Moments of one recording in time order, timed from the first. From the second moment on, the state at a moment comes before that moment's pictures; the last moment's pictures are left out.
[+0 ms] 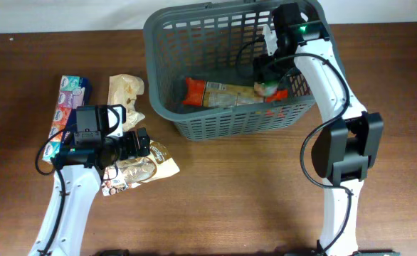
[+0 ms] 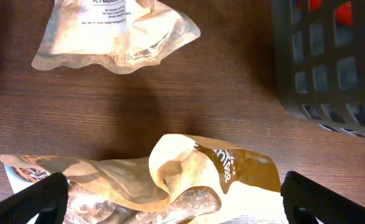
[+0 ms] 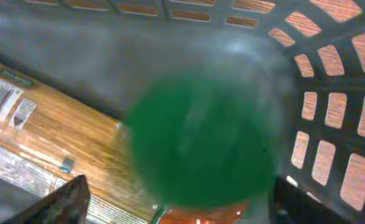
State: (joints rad) left arm 0.04 1.31 0.89 -0.67 0.14 -0.11; right arm 0.18 2.30 2.19 -1.16 -0.08 -0.05
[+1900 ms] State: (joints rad) left arm 0.04 1.40 0.89 -0.76 0.14 0.23; right arm -0.28 1.99 2.72 -1.57 0.36 0.42
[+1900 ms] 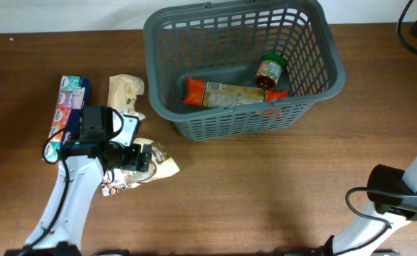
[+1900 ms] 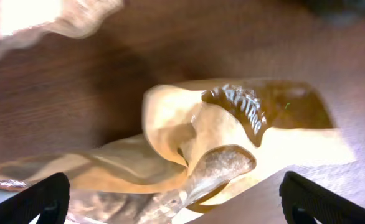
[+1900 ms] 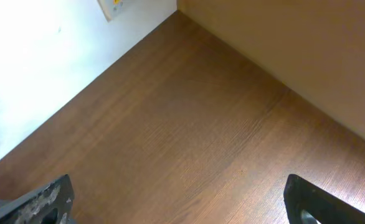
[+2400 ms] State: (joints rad) left arm 0.04 1.48 0.89 -0.79 0.19 0.69; right arm -0.28 1.99 2.72 -1.57 0.36 0.42
